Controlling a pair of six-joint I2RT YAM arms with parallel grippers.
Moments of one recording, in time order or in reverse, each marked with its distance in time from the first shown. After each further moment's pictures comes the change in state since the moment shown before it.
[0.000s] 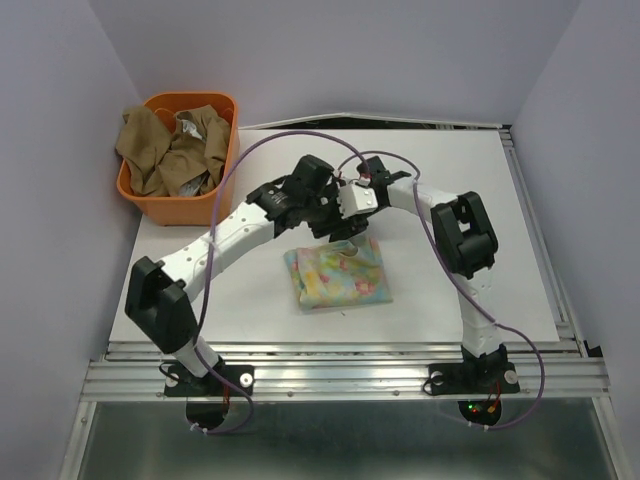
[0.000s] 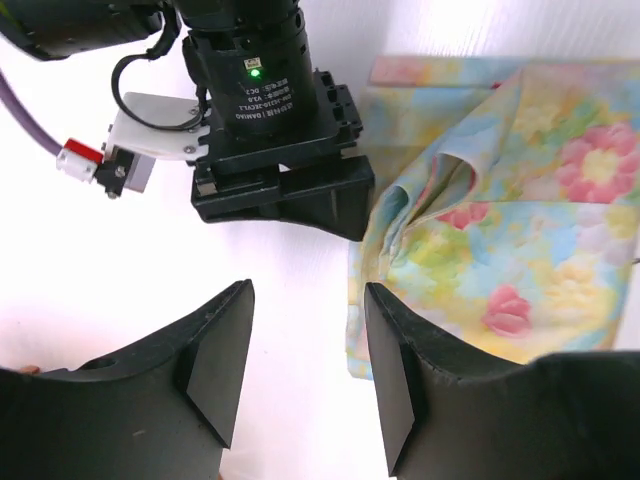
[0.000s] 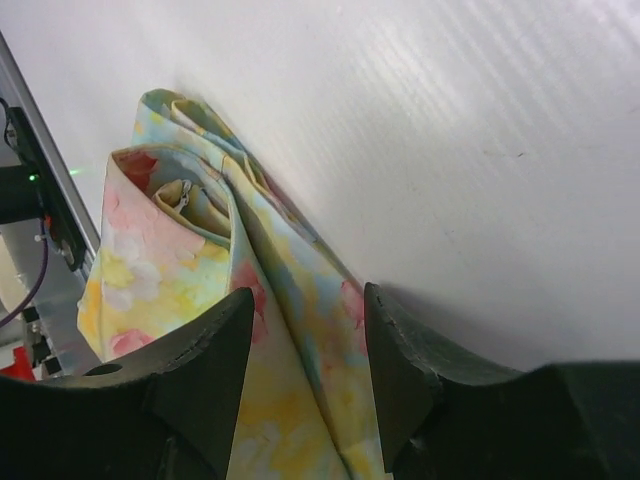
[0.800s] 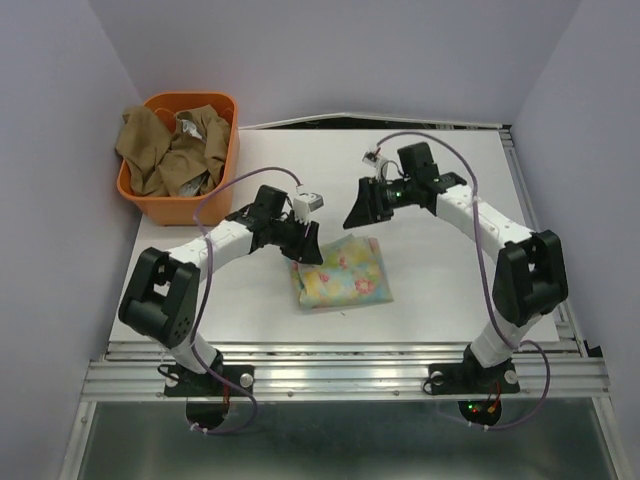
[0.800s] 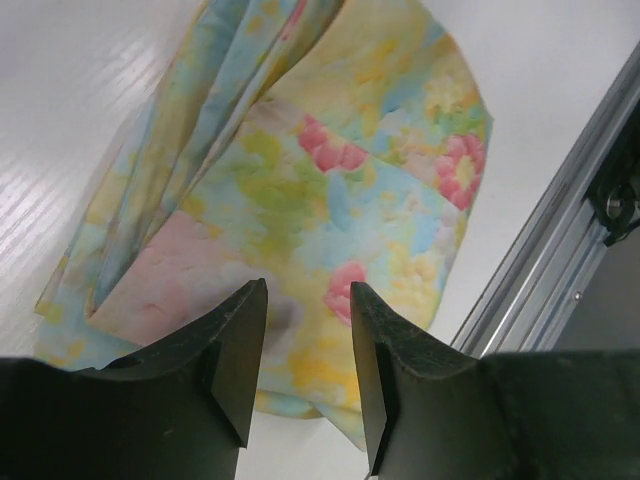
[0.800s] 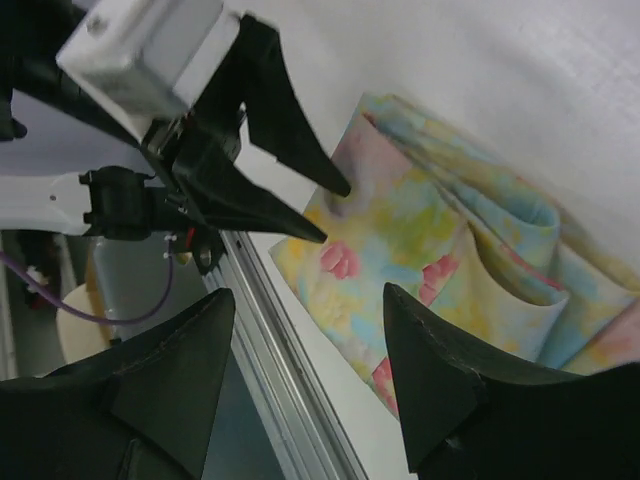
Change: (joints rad) left arm 0.256 -0.077 -0.472 0.320 0.463 -0.724; right arm -0.063 -0.520 -0.225 0.106 -0.033 0.224
